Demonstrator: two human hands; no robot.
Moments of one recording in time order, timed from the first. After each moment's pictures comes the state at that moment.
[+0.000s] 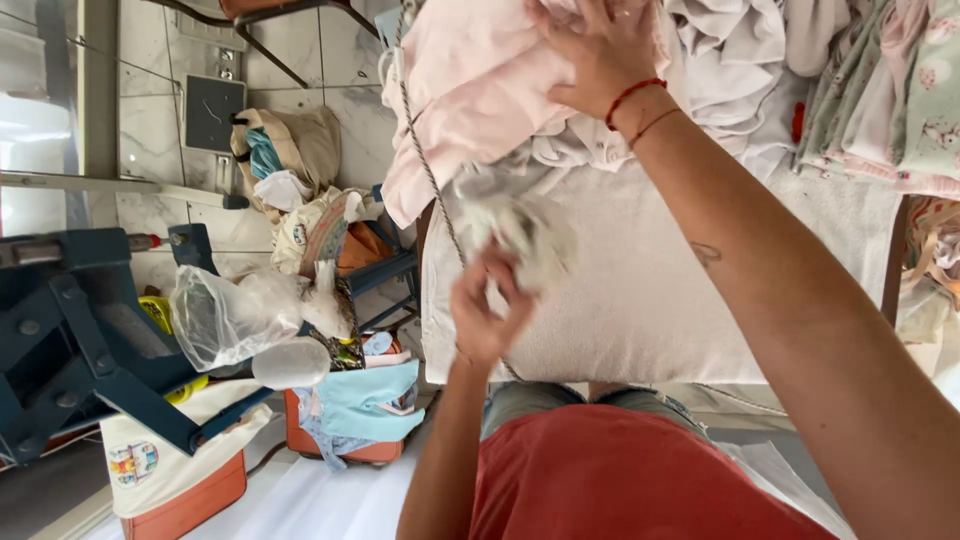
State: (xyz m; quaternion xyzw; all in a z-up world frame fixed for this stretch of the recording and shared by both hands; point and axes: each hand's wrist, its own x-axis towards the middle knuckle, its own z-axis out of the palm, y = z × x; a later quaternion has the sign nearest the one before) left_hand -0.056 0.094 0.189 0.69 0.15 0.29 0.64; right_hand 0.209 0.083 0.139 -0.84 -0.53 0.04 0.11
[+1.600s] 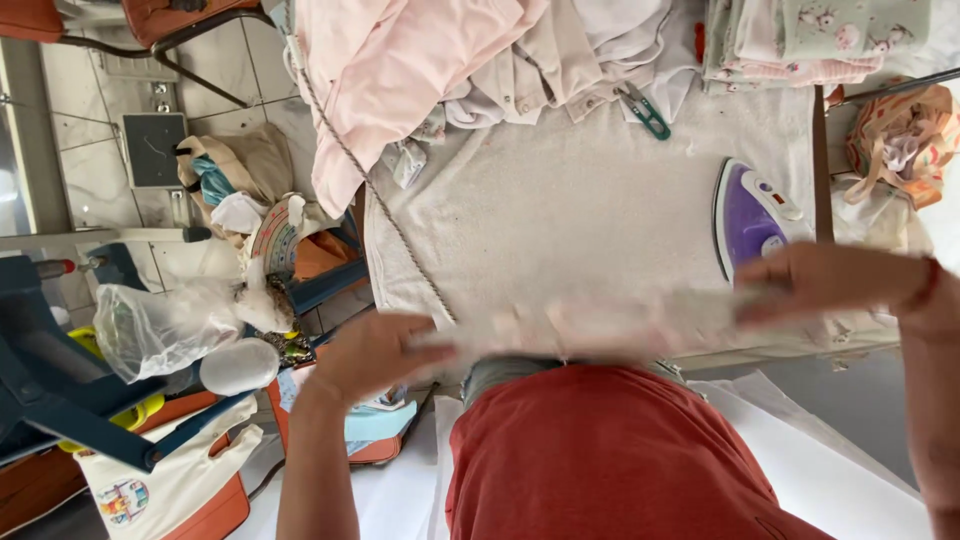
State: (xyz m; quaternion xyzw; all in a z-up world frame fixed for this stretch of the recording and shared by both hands) left_hand -0.088 0.111 0.275 0.81 0.21 -0.47 0.29; right_hand 0.123 -0.270 0.191 -0.72 -0.33 0.61 0.02
